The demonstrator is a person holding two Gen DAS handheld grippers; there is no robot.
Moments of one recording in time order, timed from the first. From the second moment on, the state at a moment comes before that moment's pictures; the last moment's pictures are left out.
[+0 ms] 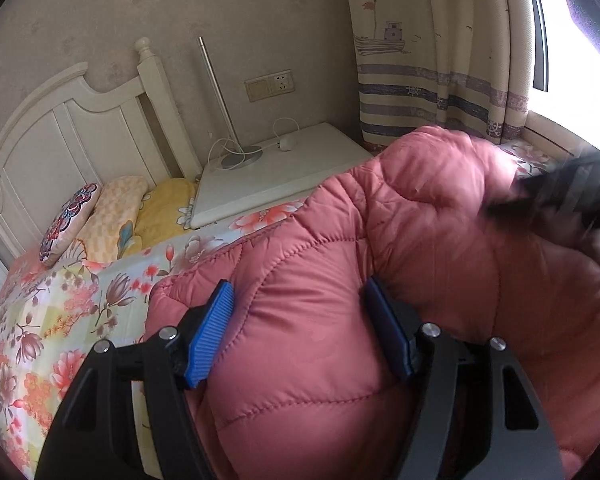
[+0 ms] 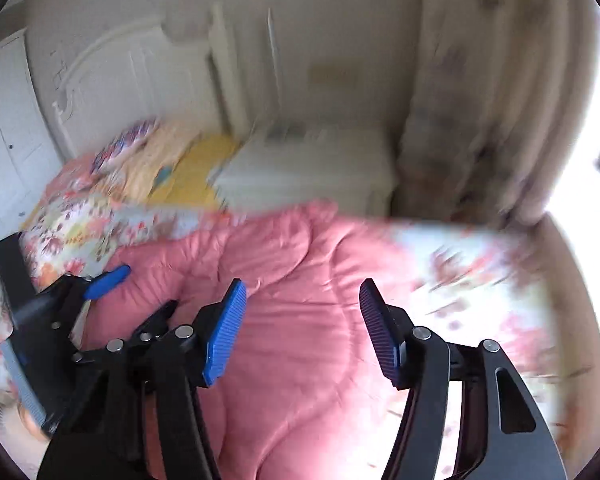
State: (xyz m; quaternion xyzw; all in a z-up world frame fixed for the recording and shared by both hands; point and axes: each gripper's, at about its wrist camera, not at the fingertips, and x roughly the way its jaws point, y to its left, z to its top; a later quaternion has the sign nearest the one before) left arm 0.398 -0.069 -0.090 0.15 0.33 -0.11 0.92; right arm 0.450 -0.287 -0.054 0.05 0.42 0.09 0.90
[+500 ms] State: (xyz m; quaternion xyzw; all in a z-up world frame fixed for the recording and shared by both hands) left arm 0.397 -0.070 -0.090 0.16 0.33 -0.11 0.93; right arm 0.466 -0.277 -0.106 0.01 0.45 0.07 0.89
